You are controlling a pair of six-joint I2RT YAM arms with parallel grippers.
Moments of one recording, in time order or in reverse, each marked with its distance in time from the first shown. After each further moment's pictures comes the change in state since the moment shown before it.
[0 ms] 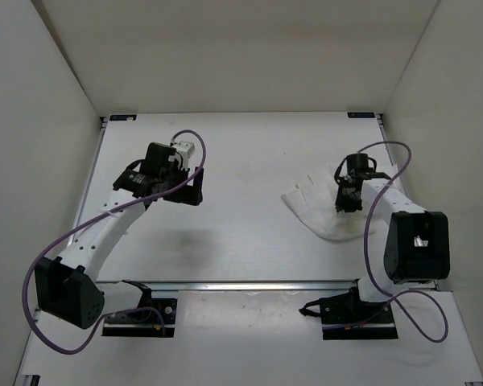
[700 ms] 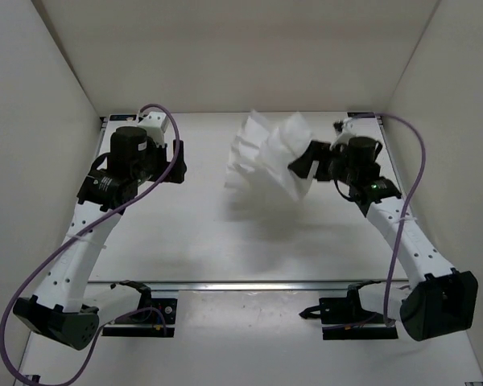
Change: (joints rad) left arm 0.046 -0.124 0.241 -0.048 -0.112 0.017; right arm 0.256 -0.343 0.178 0.321 -0.433 0.164
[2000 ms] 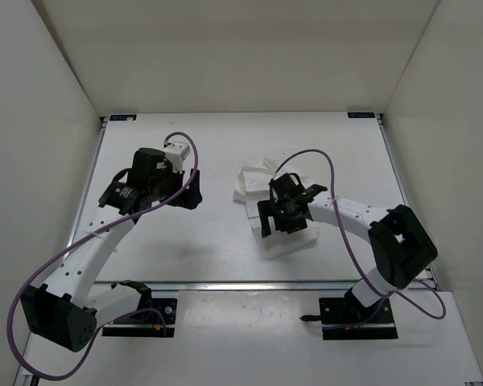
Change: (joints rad) left arm -0.045 -0.026 -0.285 0.079 0.189 0.005; right arm 0.382 0.348 -0.160 -0.332 0.285 0.018
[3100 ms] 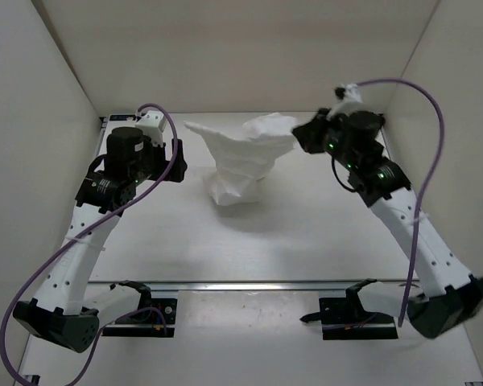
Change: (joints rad) left arm 0.066 -0.001 0.241 -0.040 -0.138 0.003; right arm -0.116 -0.227 0.545 0.220 -0.018 -0.067
